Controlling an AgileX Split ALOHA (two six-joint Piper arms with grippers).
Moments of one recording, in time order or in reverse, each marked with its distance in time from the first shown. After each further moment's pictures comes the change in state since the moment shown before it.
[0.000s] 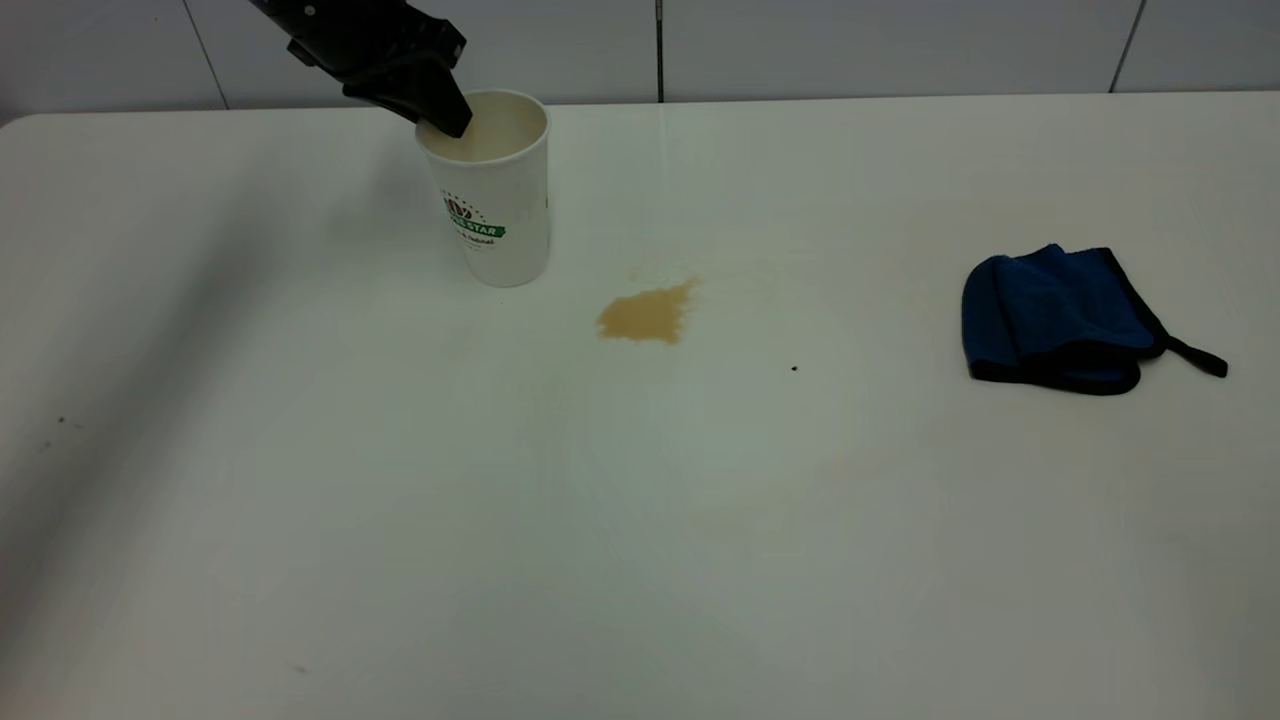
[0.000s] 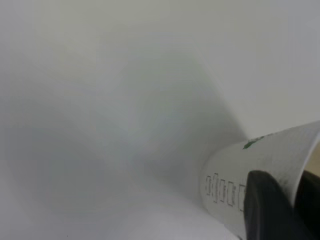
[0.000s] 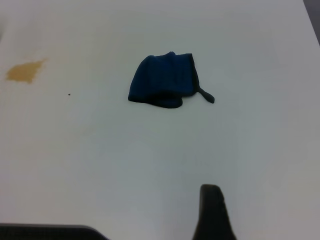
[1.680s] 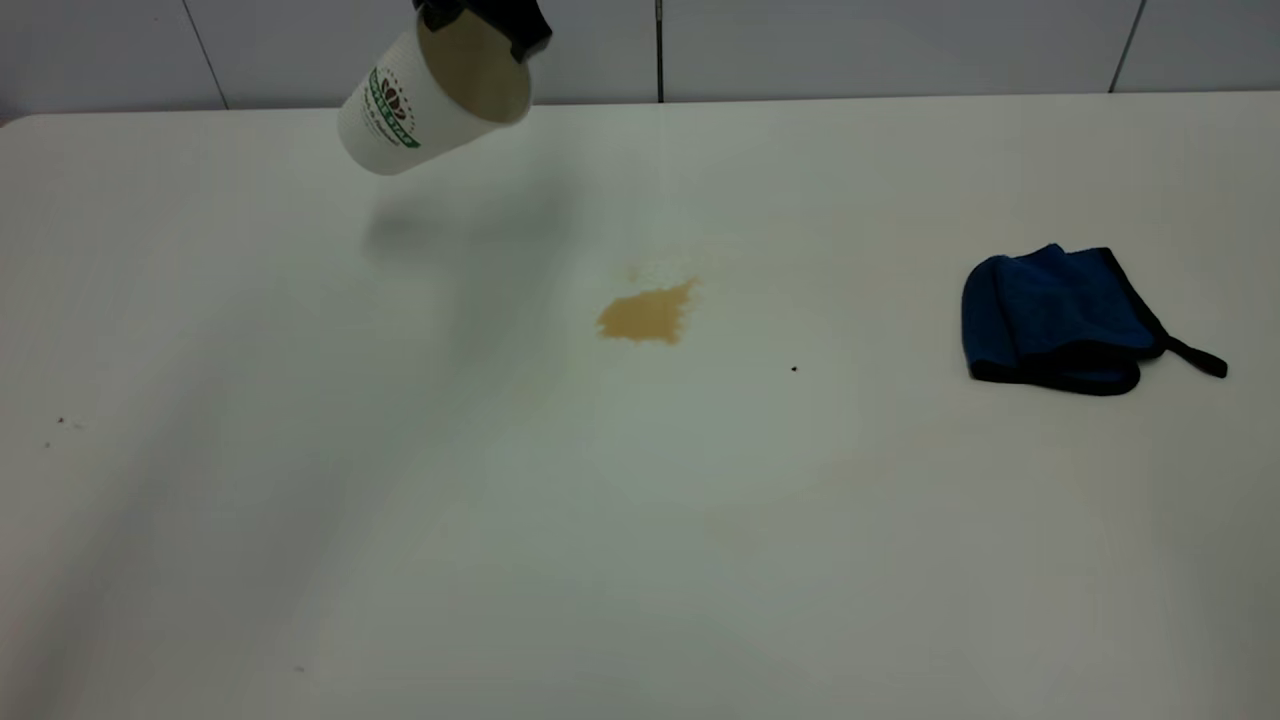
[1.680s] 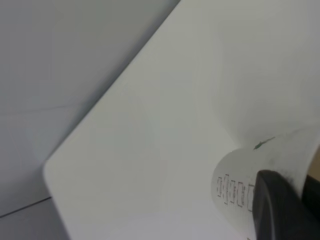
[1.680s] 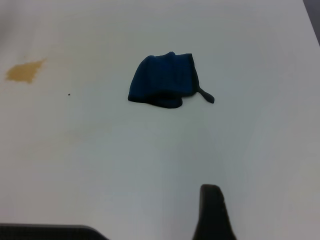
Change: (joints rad) left arm -0.371 -0.125 0.005 1.241 0.137 -0.773; right arm 0.000 0.000 0.000 0.000 0.000 0.000
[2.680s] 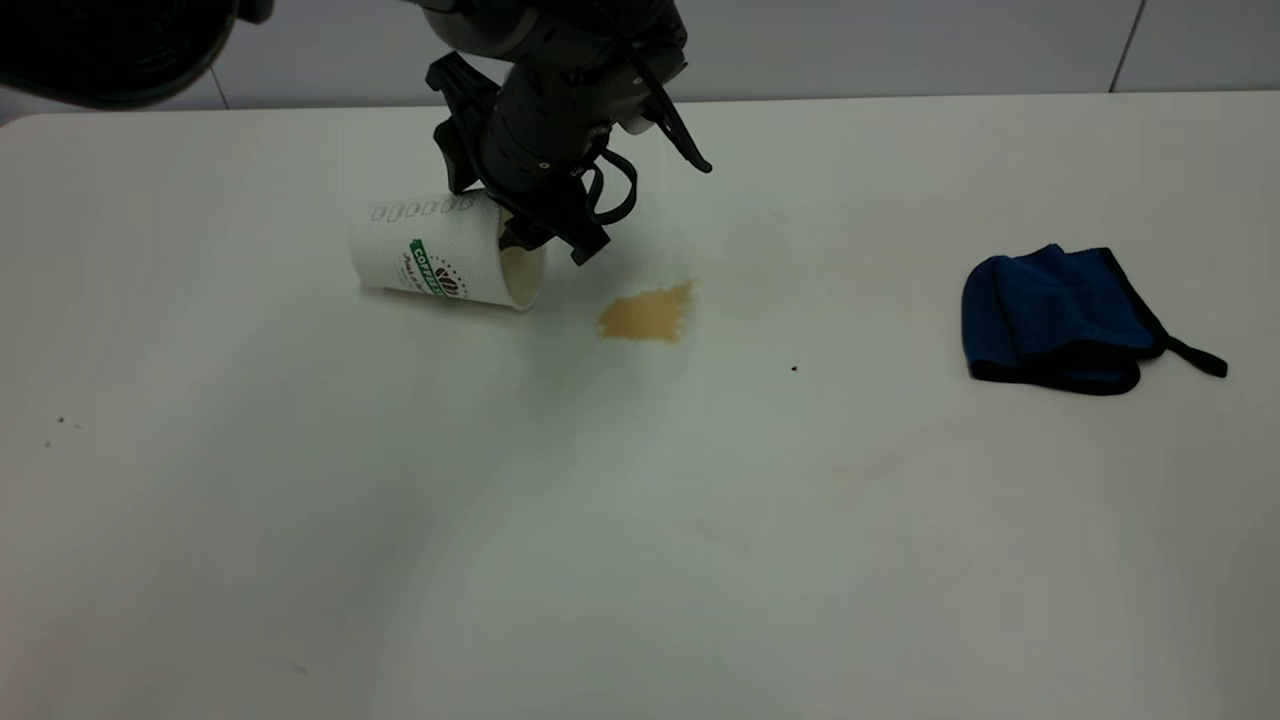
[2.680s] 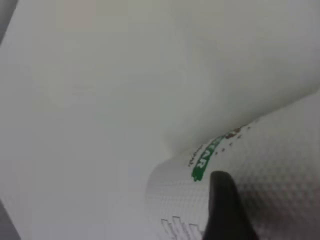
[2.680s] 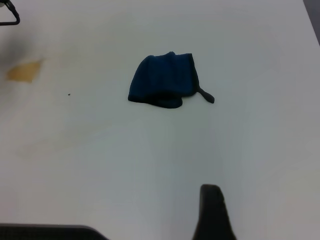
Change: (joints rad) left arm -0.106 0.245 0.002 0.177 0.050 -0.294; right arm 0.000 0.000 0.000 0.000 0.000 0.000
